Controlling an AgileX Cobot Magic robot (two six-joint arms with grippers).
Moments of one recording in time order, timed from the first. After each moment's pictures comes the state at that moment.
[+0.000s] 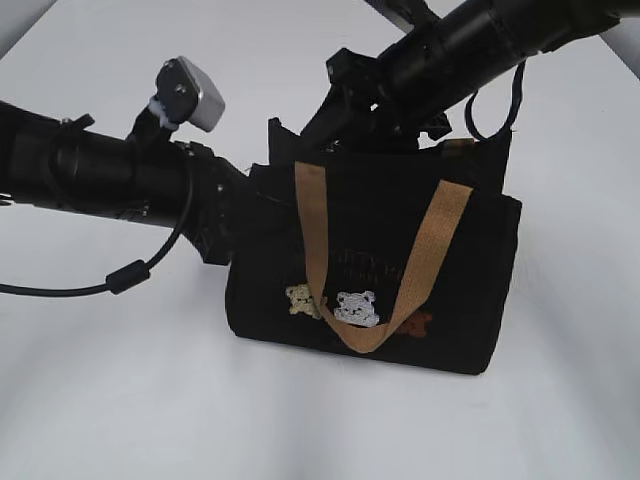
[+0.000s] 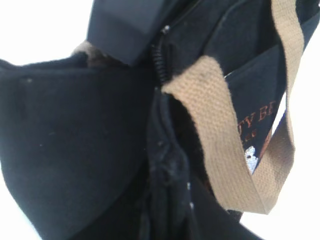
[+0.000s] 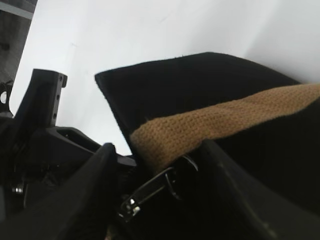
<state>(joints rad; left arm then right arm) -0.38 1.75 -0.89 -1.67 0.65 2.26 0.31 1.93 -1.45 0.95 0.88 -0.52</state>
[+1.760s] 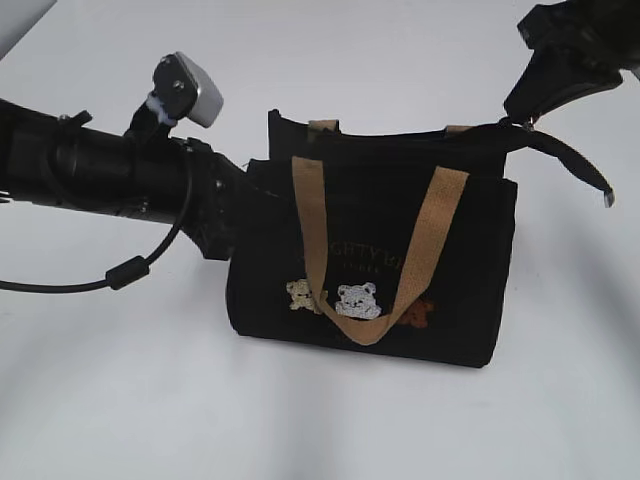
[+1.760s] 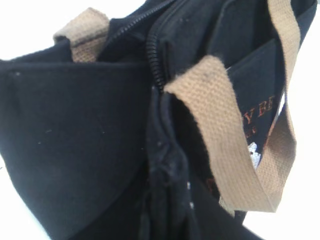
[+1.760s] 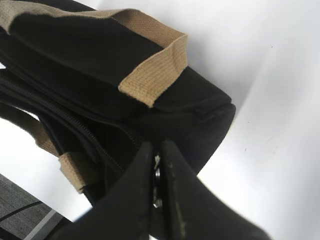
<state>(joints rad) -0.38 1.75 -0.89 -1.68 0.63 2.25 0.08 1.68 -1.45 0.48 1.11 -0.42</state>
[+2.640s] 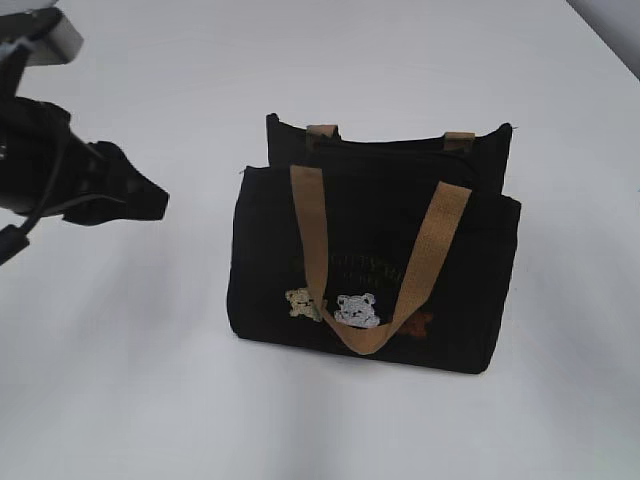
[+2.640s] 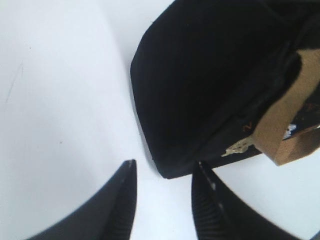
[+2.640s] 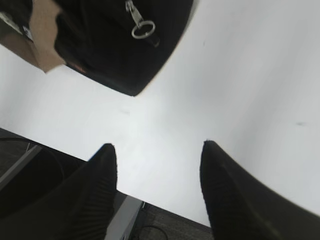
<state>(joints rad) -0.38 1.36 -0.84 -0.60 0.50 0.59 0.15 1.14 -1.03 0.20 1.16 -0.24</state>
